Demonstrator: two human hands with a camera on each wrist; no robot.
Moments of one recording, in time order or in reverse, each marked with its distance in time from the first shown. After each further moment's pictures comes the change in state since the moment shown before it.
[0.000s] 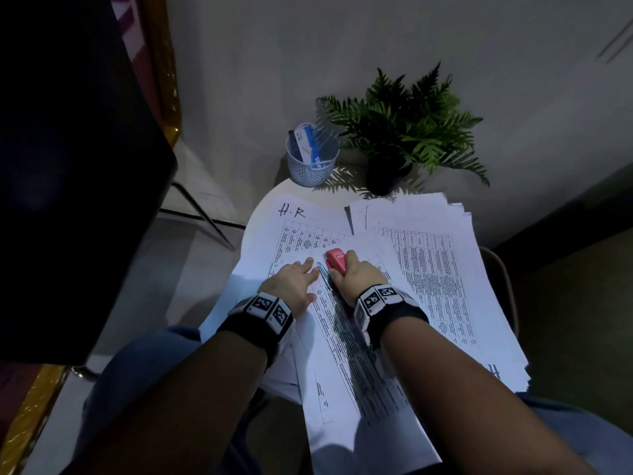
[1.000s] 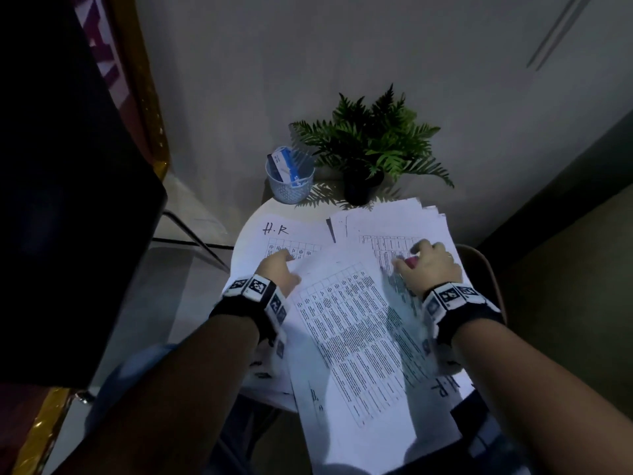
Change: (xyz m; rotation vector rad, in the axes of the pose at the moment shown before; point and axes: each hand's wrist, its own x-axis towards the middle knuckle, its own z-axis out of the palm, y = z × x) left_hand 0.007 0.012 -0.033 -0.458 0.329 -0.280; right_hand -0.040 0.095 -0.077 0.053 0.311 0.257
